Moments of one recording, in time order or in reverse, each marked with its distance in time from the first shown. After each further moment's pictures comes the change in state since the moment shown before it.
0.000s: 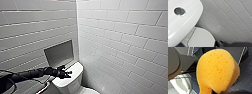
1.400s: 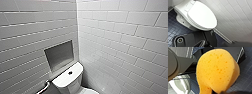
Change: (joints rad) left arm 0.639 -0.220 0.270 0.213 -0.390 0.239; right arm 0.005 -0.024 0.005 -0.002 -0.002 -0.002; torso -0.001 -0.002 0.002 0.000
